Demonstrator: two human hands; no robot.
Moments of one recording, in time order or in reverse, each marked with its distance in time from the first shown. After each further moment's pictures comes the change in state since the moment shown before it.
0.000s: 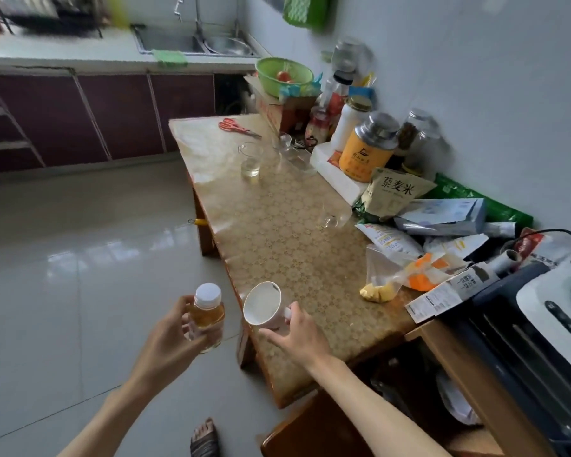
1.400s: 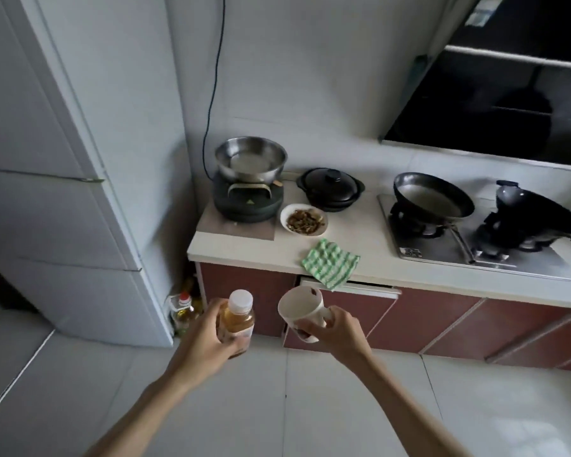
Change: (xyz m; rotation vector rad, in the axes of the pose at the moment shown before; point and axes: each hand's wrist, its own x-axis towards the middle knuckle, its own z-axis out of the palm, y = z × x) left_hand -0.924 -0.045 -0.020 0.040 1.853 -0.882; right_hand -0.689 -0.392 0.365 -0.196 -1.125 -1.497
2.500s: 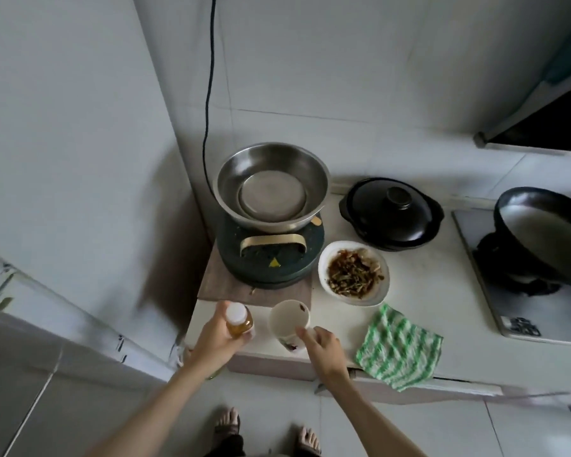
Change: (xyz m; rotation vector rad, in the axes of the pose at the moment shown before) left_hand 0.384 -0.166 -0.015 0.037 -0.051 -0.277; right_hand 0.358 -0.054 0.166 0.198 -0.144 0.184
